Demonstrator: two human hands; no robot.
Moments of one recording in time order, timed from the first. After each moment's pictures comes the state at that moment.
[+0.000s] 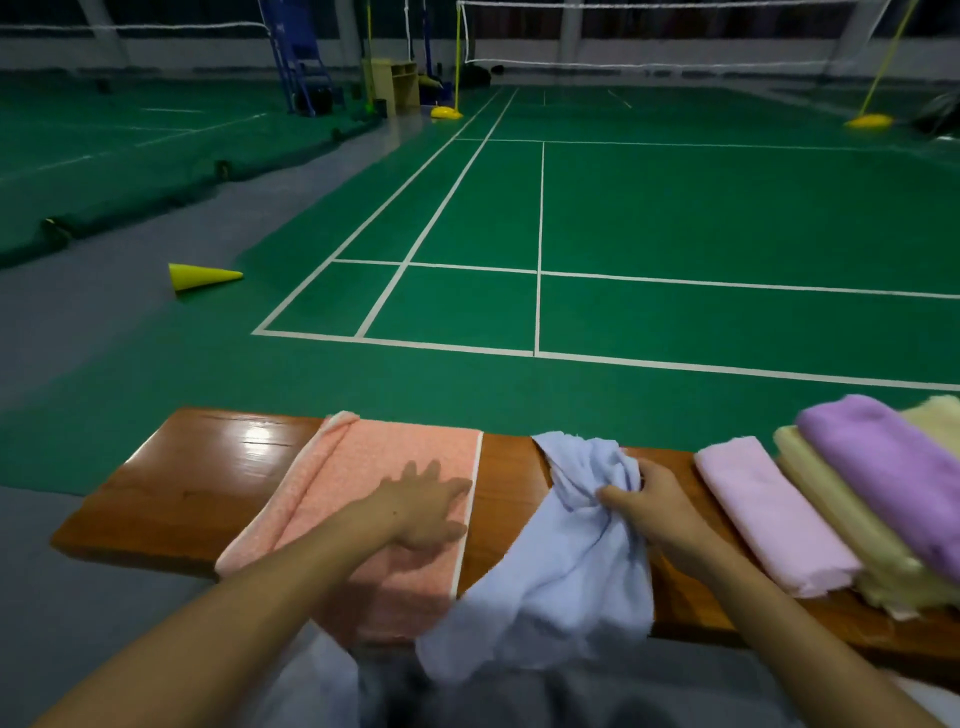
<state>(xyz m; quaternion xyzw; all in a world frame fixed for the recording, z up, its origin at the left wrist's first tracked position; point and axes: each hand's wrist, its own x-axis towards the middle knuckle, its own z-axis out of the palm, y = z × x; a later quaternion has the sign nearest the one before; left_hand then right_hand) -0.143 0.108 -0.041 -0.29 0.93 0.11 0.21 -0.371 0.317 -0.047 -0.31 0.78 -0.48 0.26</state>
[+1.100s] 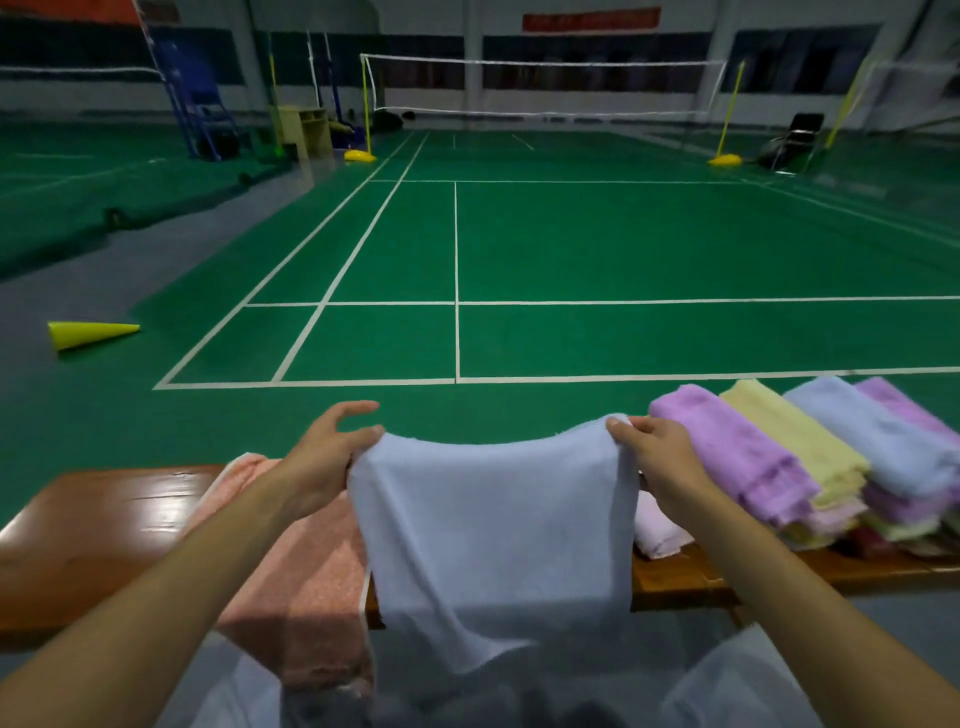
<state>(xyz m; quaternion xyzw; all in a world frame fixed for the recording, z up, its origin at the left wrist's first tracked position) -0.174 0.127 0.036 -0.36 0.60 0.68 -0.22 -0.448 0.407 0.024 -0.17 0.74 -0.61 0.20</state>
